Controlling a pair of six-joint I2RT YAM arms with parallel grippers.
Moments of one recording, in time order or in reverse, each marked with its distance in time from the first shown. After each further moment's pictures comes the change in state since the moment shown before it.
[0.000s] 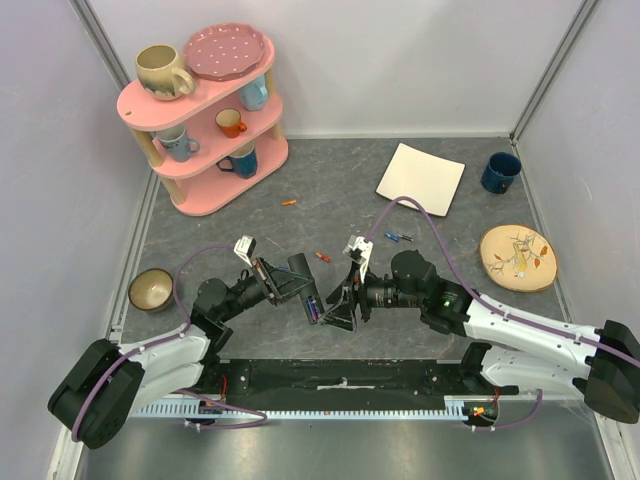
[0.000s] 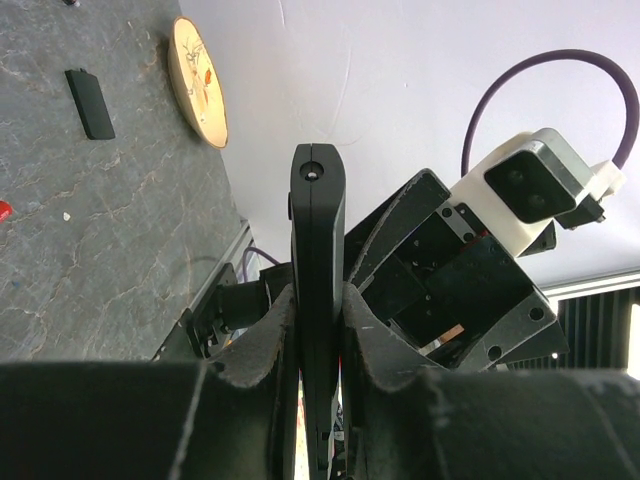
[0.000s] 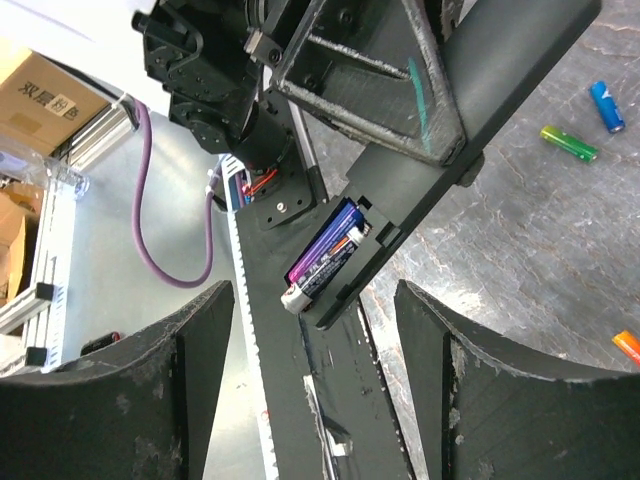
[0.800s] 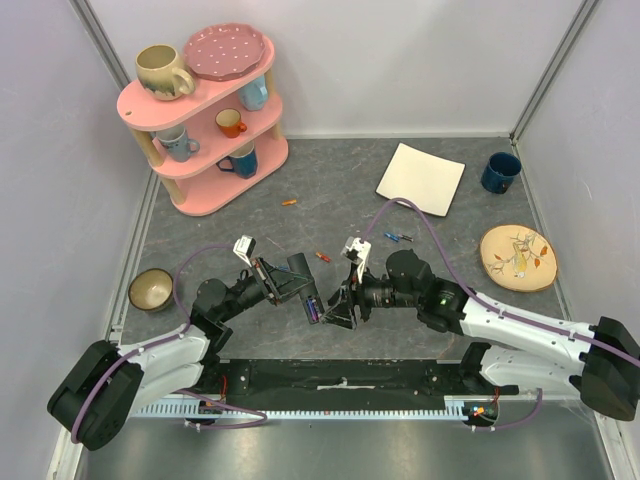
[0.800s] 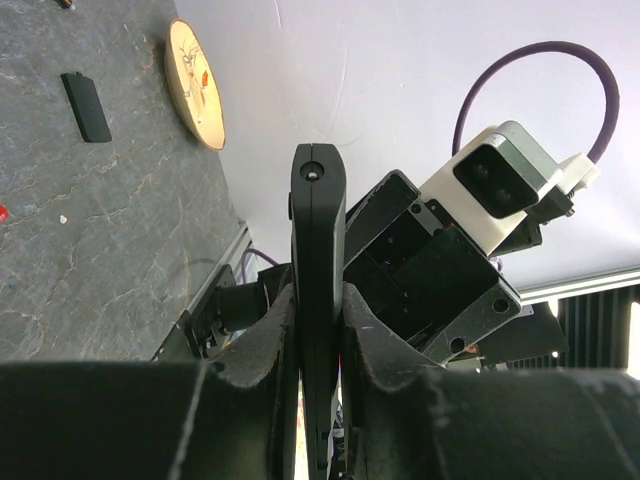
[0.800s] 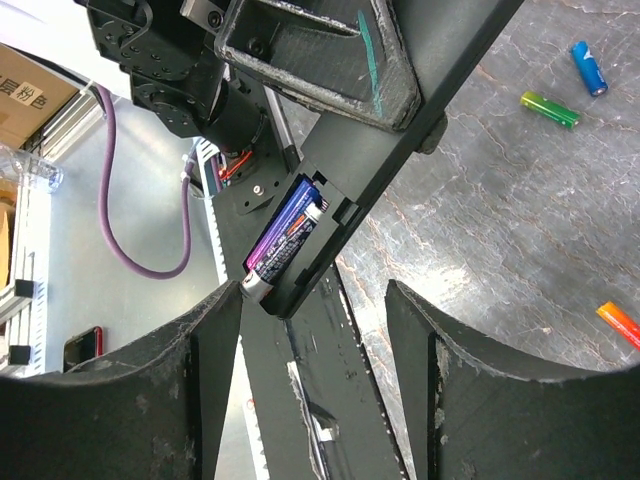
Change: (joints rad) left arm 0.000 -0.009 0.000 0.000 0.000 0.000; right arm -0.006 0.029 0.000 -0.046 0.013 -0.021
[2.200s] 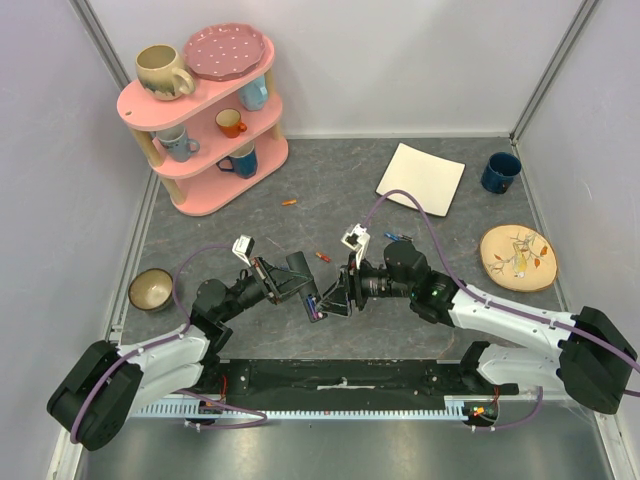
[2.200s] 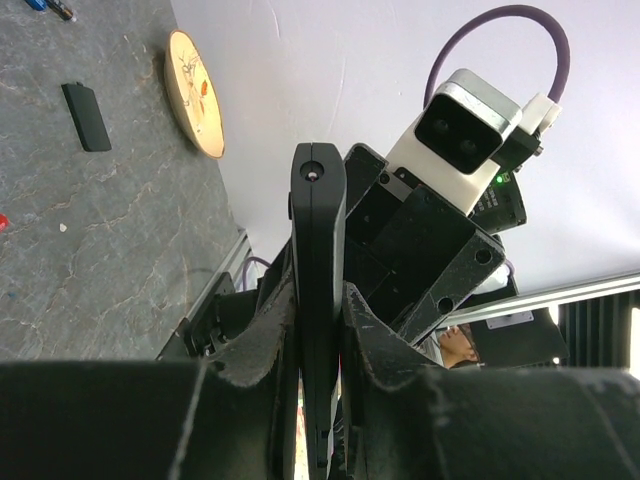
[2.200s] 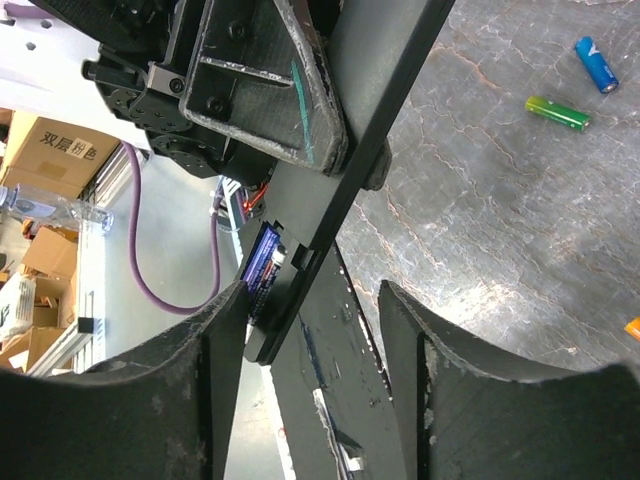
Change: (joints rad) left arm -0.005 -0.002 0.000 0.005 -0.026 0.000; right arm -0.081 0.098 0.000 0.126 -0.074 0.148
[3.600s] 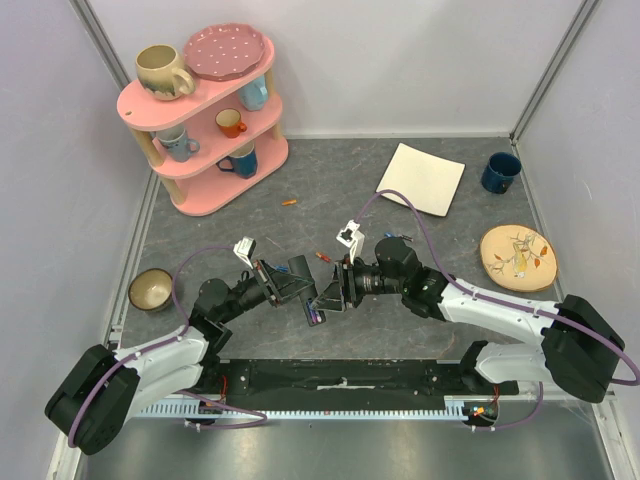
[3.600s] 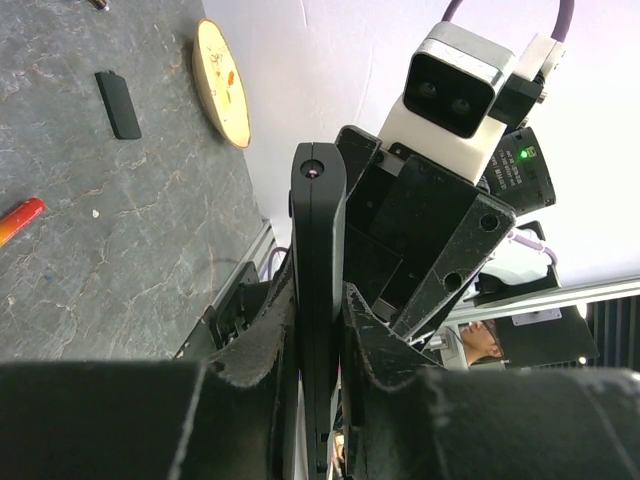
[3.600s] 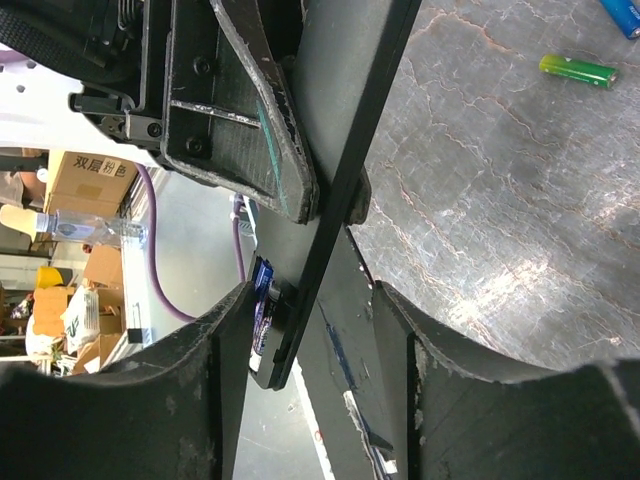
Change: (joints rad) left arm -0.006 -0.031 0.000 -0.087 0.003 0.056; right arm -0.012 0.092 0.027 0.018 -0.037 0.130
